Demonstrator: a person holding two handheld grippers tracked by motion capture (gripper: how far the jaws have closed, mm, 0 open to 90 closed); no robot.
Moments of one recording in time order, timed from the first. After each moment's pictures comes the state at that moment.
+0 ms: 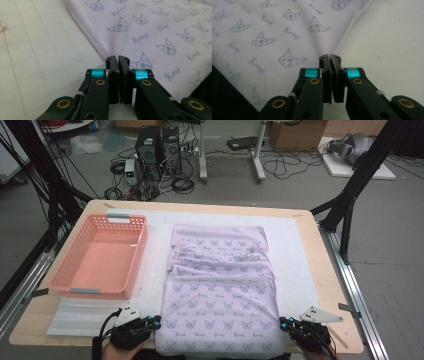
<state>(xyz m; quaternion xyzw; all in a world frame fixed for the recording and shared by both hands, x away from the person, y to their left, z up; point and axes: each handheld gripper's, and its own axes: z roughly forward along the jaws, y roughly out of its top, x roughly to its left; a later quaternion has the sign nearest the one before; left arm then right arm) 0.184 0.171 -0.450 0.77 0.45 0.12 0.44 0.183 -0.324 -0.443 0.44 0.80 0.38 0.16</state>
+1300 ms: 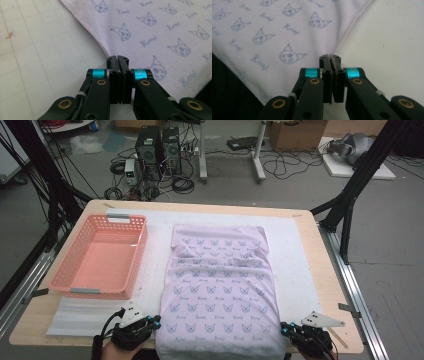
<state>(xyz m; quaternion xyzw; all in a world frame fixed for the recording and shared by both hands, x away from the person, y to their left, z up) 0.184 0.167 -0.448 0.79 0.43 0.14 0.41 0.172 -0.324 -0.444 0.46 0.79 0.38 0.15</state>
